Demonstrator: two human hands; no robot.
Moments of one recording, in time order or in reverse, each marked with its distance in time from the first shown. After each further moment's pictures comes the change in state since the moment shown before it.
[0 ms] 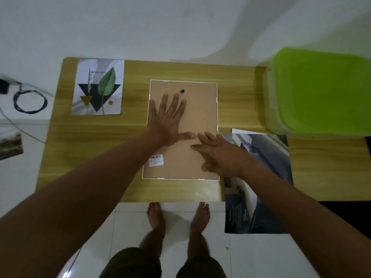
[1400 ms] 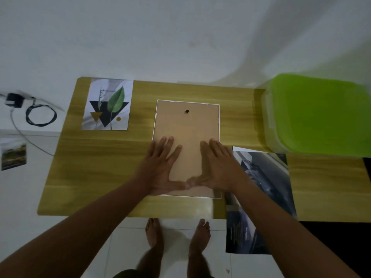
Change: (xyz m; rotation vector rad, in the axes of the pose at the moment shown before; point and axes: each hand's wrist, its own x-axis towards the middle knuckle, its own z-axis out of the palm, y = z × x) left_hand -0.092 -0.004 0.007 -0.018 -0.005 0.125; right_hand 0.008 -0.015 -0.001 0.092 0.162 0.261
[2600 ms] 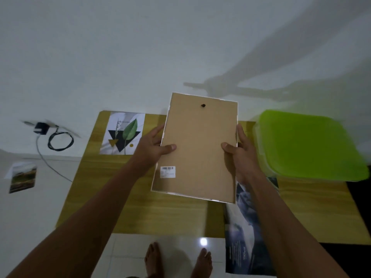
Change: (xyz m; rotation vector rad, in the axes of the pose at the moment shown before) left_hand 0.005 -0.025 -0.142 -1.536 0.289 -0.340; right_hand 0.005 0.003 -0.093 1.479 0.565 0.275
